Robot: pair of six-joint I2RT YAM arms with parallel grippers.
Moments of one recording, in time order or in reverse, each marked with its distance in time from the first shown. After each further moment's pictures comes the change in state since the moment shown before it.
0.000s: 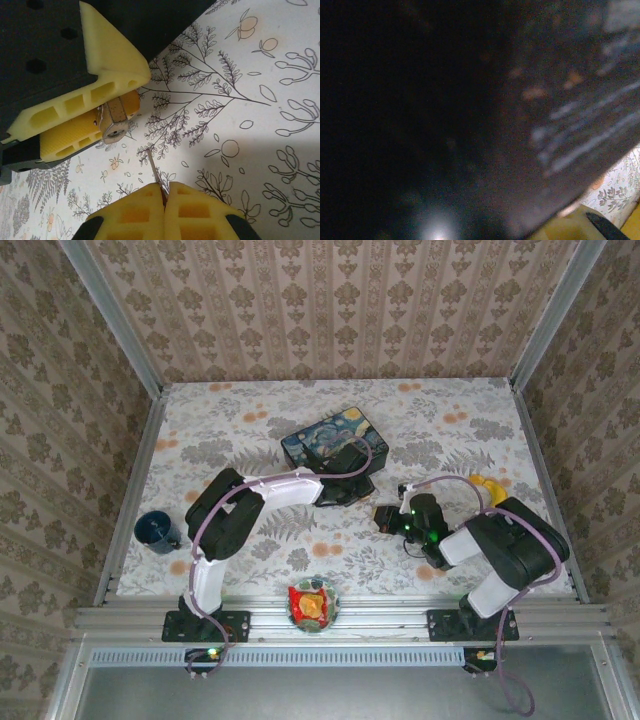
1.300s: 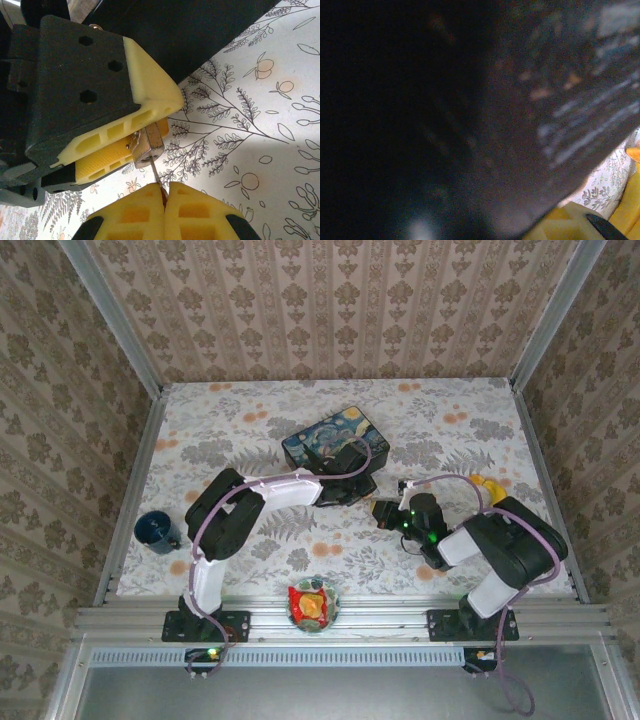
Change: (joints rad) left arm 0.001 0.000 -0.019 0.061 0.018 -0.026; right arm 0.017 0.007 0.001 0.096 0.053 0.003
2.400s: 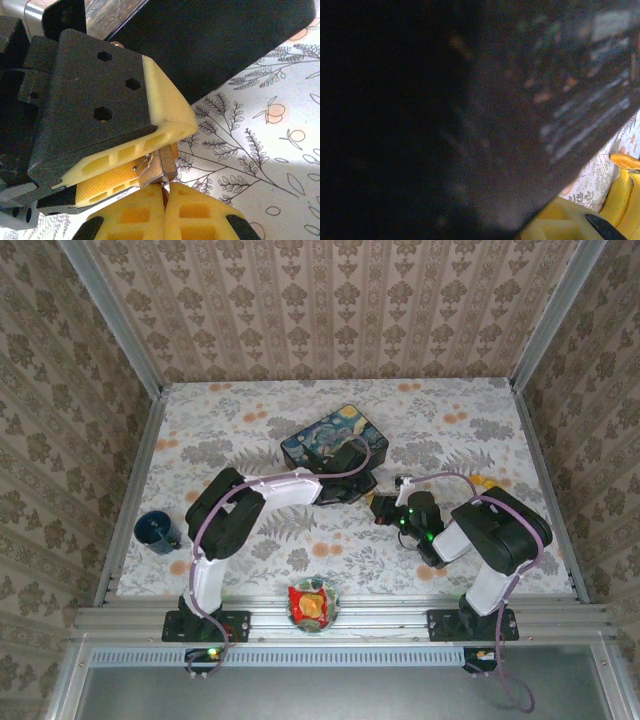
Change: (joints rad) left arm 0.006 0.005 0.001 0.036 0.019 -0.042; right arm 0.000 0.104 0.032 0.142 0.024 -0.102
